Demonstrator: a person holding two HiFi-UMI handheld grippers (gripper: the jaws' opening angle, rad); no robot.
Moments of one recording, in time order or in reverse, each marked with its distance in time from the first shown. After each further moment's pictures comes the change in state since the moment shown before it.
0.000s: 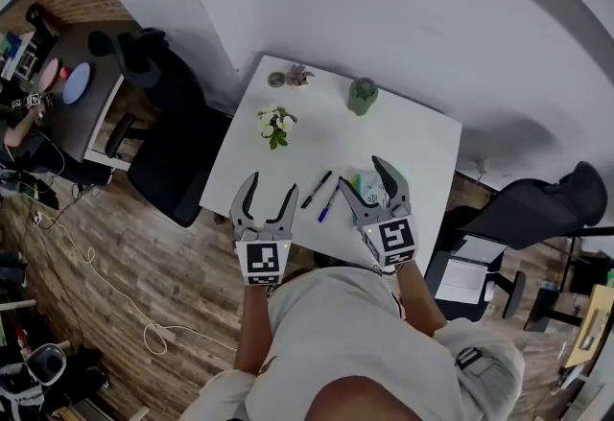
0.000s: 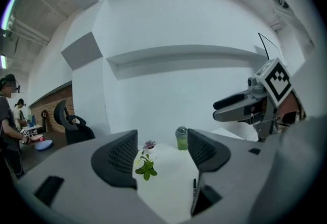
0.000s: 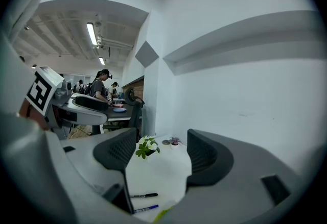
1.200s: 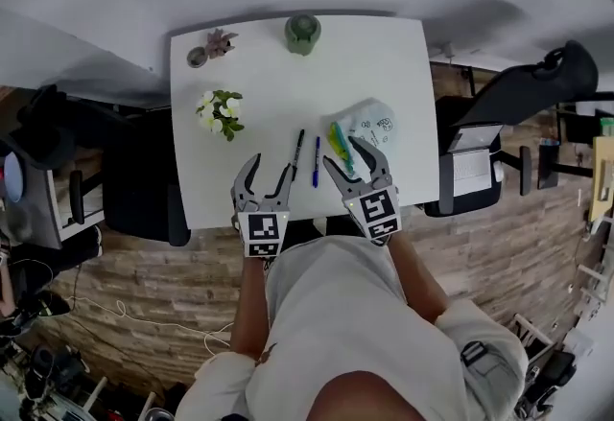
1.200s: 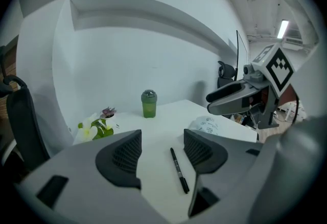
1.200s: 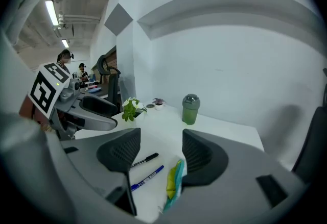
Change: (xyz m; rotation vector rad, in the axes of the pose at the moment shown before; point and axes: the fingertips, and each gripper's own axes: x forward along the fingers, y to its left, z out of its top) left arm 0.083 -0.048 -0.141 0.020 0.255 -0.507; right arm 0.017 0.013 -0.137 0.186 0.313 -0.272
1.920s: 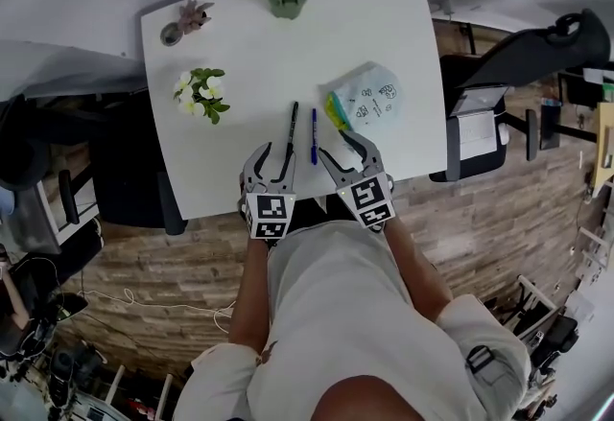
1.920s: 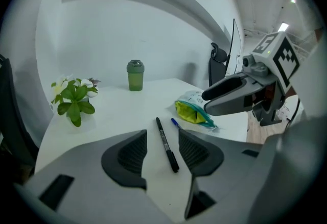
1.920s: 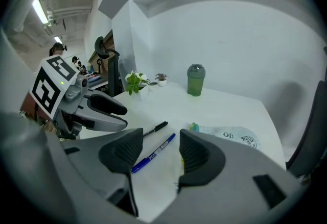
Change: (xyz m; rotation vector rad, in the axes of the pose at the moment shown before) left arm 0.035 -0.034 -0.094 -0.016 0.197 -0.131; right arm 0.020 0.027 -0.090 0.059 0.181 0.022
